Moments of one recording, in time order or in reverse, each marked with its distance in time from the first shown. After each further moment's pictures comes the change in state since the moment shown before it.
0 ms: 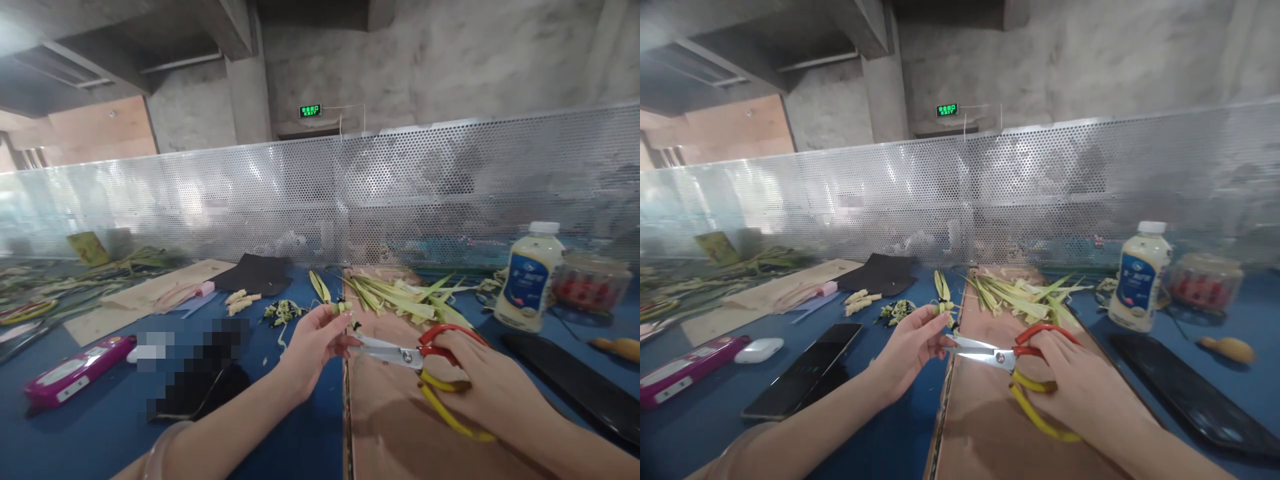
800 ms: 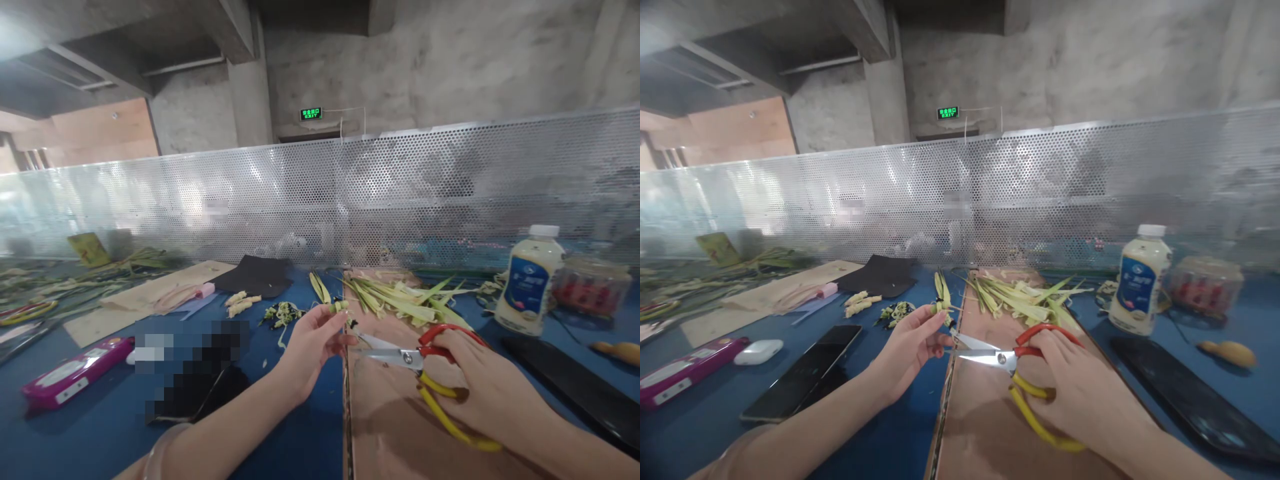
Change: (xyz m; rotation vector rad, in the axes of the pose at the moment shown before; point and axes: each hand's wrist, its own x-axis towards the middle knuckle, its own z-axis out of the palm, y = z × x) left_hand 0.002 0.000 -0.005 -0.007 0.010 0.007; right_hand 0.003 0.000 -0.001 0.023 -0.006 -0.034
